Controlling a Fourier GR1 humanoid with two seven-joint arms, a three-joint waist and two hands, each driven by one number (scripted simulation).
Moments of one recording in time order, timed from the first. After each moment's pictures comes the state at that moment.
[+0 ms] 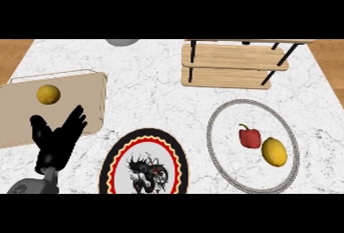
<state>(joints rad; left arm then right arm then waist) -0.06 0.37 -0.14 -1.33 0.37 0.16 0.19 0.33 -0.60 -0.20 -1.78 -0.19 0.13 0.00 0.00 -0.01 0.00</state>
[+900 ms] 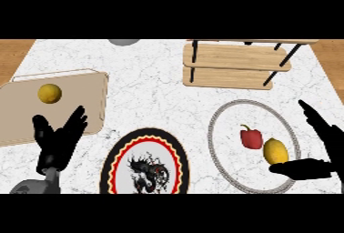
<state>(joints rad) -0.05 0.33 -0.11 -1.36 0.31 0.14 0.23 0.04 -0.51 0.09 -1.86 0.18 -0.01 0.64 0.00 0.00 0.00</state>
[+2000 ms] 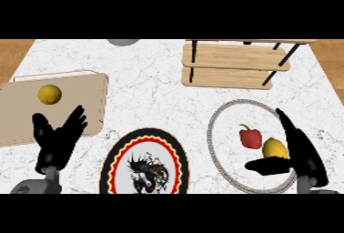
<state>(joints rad) -0.05 0.27 -0.03 -1.37 0.23 0.09 0.27 0.01 -0.29 0.17 -1.75 0.52 -0.03 0.74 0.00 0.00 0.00</state>
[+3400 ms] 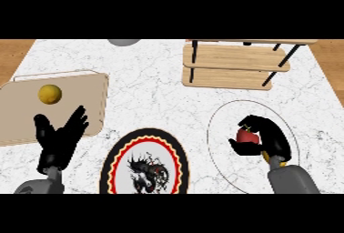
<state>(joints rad) -0.05 0.21 0.04 -1.37 0.16 0.04 0.28 -0.17 -0.20 0.13 -1.26 0.65 -0.06 0.34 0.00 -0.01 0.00</state>
